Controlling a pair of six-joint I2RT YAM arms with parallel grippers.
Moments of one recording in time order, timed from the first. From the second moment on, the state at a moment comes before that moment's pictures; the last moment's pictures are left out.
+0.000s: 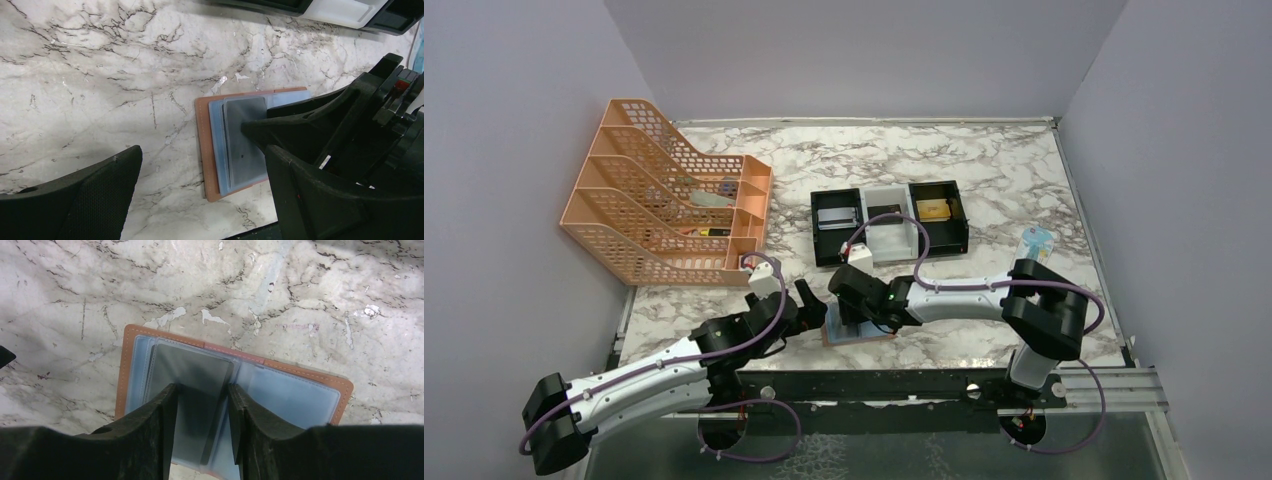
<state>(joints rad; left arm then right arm) -1.03 0.63 0.32 -0.41 -0.47 -1.07 1.17 1.72 0.96 -0.22 0.35 0.74</state>
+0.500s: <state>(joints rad) -1.03 0.63 0.32 -0.40 -0.46 -1.05 1.17 1.70 0.91 -0.15 0.32 0.75</state>
